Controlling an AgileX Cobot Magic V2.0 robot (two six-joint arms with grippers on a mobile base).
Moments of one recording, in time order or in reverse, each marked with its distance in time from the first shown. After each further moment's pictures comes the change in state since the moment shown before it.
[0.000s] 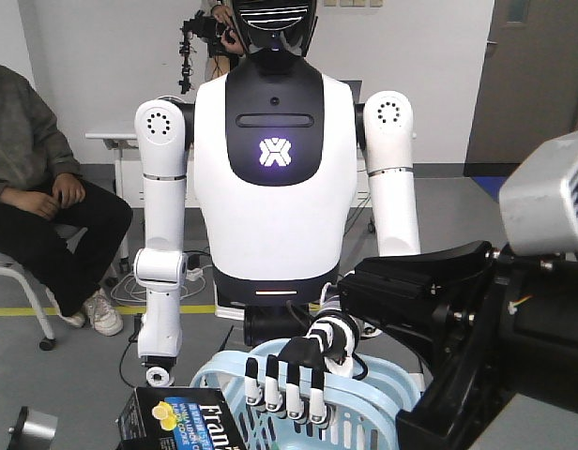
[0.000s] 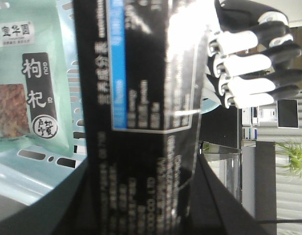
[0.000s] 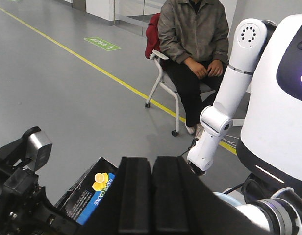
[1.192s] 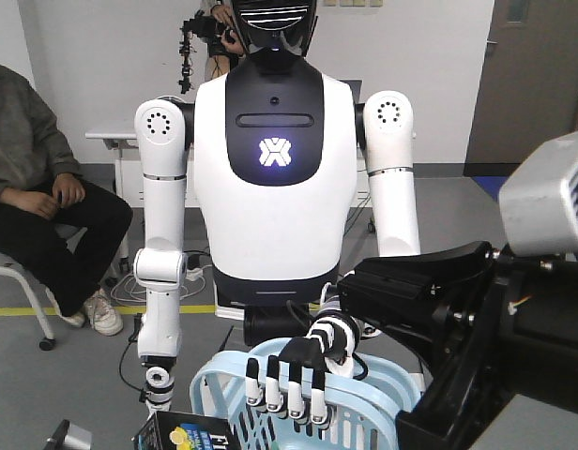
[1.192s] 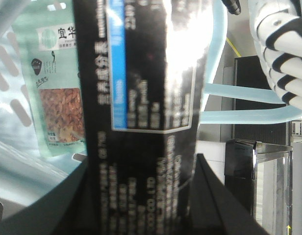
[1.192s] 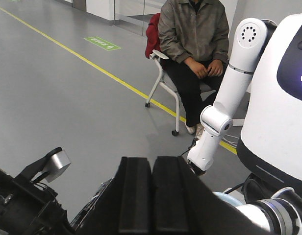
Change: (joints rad) left arm 0.000 0.144 0.000 -0.001 -0.026 0.125; right arm 0.000 0.000 0.000 0.000 0.001 0.000
